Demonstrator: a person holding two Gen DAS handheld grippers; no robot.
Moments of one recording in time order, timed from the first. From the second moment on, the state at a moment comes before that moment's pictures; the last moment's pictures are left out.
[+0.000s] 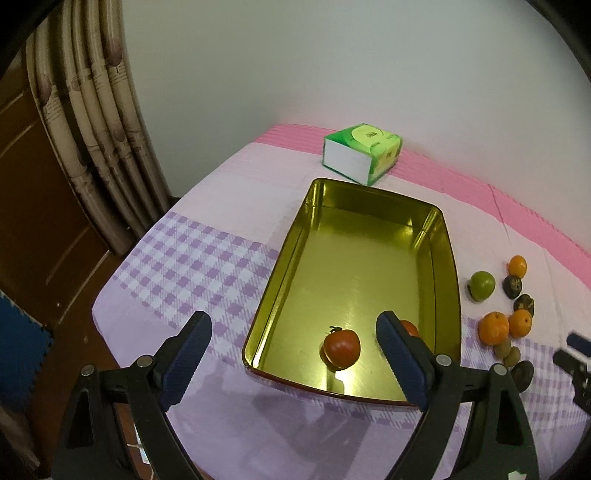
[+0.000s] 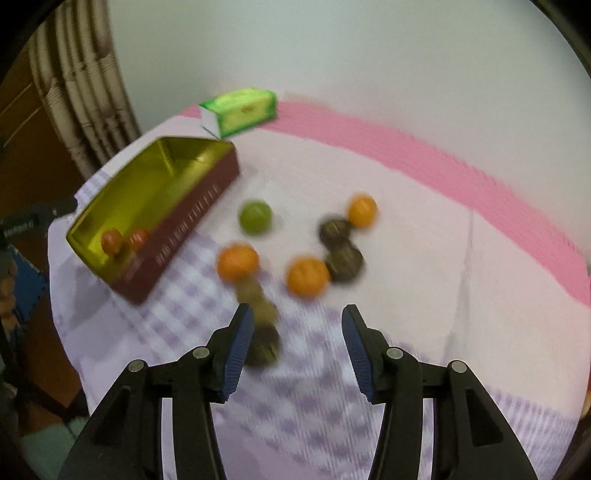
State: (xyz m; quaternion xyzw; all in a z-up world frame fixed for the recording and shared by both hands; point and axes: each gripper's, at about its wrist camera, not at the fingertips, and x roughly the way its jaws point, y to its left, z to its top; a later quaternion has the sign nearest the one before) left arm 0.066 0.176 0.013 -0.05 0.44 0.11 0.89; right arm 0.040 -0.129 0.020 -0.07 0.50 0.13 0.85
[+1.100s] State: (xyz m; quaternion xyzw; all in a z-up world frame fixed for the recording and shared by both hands) left arm 0.067 0.164 0.007 -0.02 0.45 0.10 0.89; right arm 0.038 -0.103 -0.042 -0.06 0.52 0.16 0.84
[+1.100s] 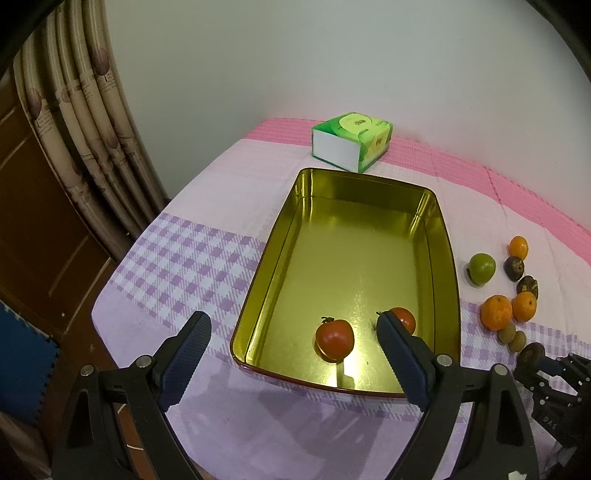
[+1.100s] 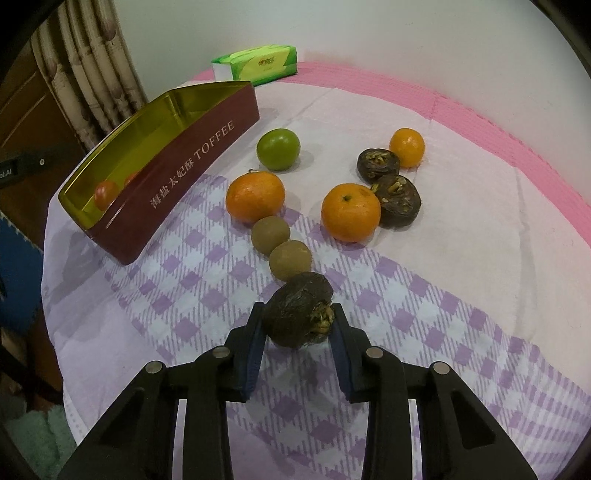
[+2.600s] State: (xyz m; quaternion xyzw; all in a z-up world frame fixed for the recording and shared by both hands) left arm 0.143 -0.002 -0.031 -0.02 0.55 -0.06 0.83; right arm 0.087 -0.214 -0.052 -0.04 0.44 0.06 0.89
